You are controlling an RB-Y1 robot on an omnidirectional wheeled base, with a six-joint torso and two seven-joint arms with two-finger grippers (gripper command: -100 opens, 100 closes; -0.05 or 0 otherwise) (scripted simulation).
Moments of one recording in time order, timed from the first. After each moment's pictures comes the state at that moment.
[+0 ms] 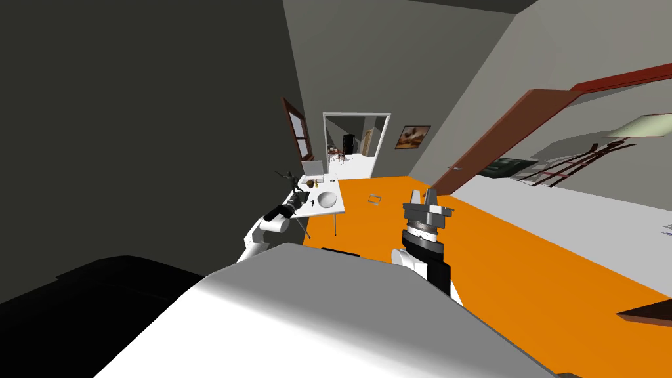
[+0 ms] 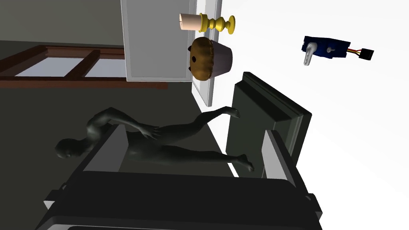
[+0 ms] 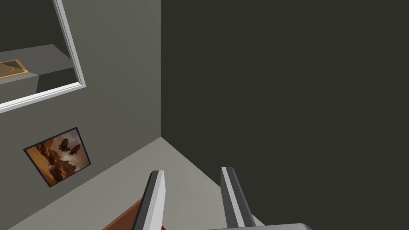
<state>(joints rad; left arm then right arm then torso) 0.28 0.39 0.14 -2.07 0.26 0.51 0.26 0.51 -0.01 -0.02 -2.29 -0.09 -0.53 -0.15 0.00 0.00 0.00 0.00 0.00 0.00</state>
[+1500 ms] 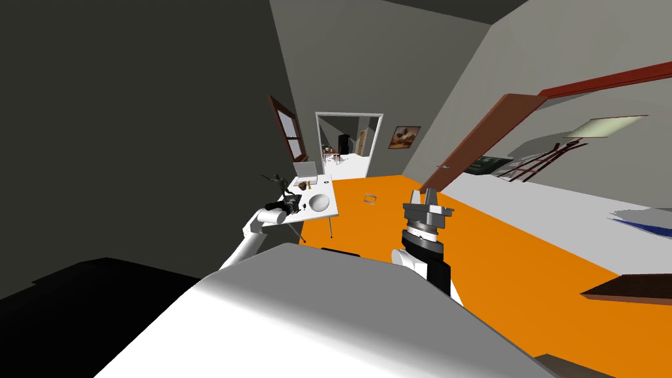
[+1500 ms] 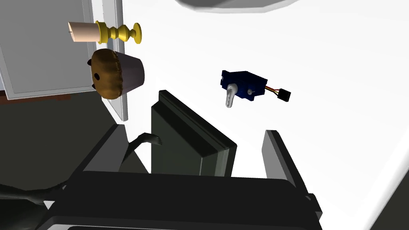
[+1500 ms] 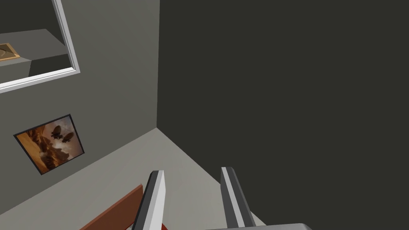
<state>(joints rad) 0.18 0.49 0.19 -1.97 0.40 0.90 0.32 0.51 -0.01 -0.02 -2.29 -0.09 -0.53 -0.15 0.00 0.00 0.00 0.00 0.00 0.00</state>
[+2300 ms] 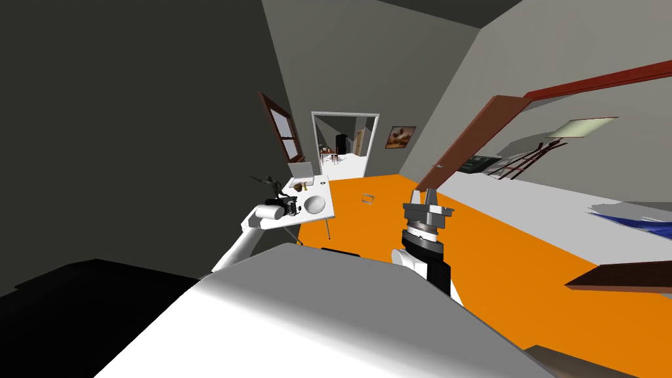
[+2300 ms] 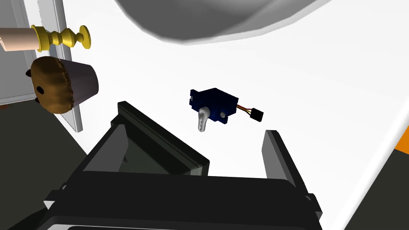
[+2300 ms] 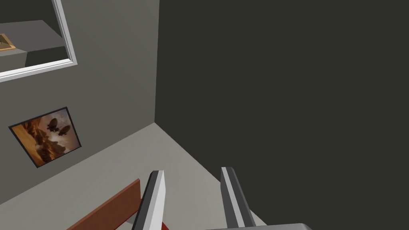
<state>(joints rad) 0.13 0.55 0.21 -1.92 0.48 1.11 0.36 0.51 -0.01 -0.02 -2.29 -0.09 -0.53 -0.15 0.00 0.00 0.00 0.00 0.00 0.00</state>
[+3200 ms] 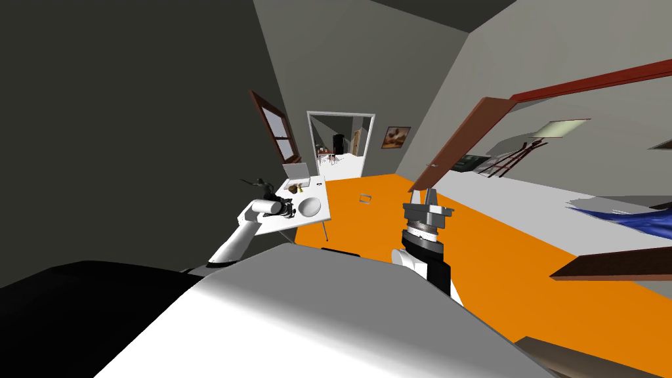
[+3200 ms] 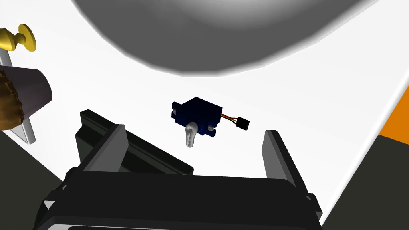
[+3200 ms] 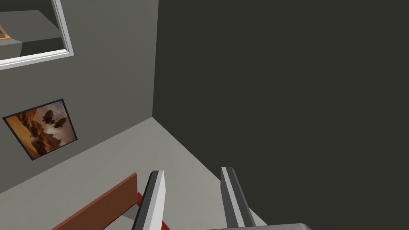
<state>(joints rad) 0.06 0.64 0.23 -1.85 0.56 1.35 0.40 0.51 -0.01 -0.02 -2.29 -0.09 -0.53 -0.15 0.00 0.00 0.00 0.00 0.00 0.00</state>
